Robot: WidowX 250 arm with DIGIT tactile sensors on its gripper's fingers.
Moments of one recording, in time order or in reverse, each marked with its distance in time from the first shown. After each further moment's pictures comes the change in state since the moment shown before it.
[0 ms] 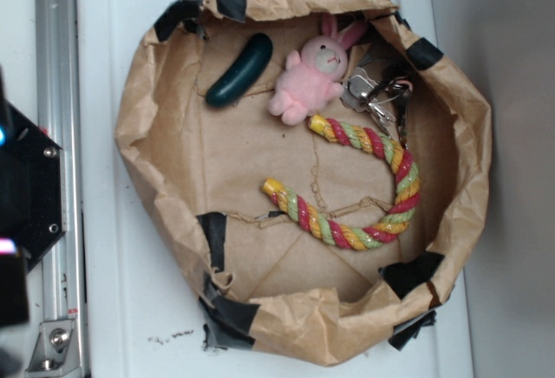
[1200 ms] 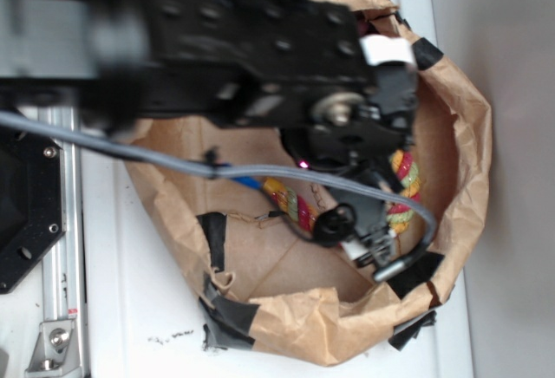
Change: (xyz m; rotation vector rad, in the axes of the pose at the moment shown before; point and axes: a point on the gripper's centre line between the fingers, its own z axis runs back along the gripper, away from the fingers) arm 0.100 0.036 -0.191 -0.014 0.223 0.420
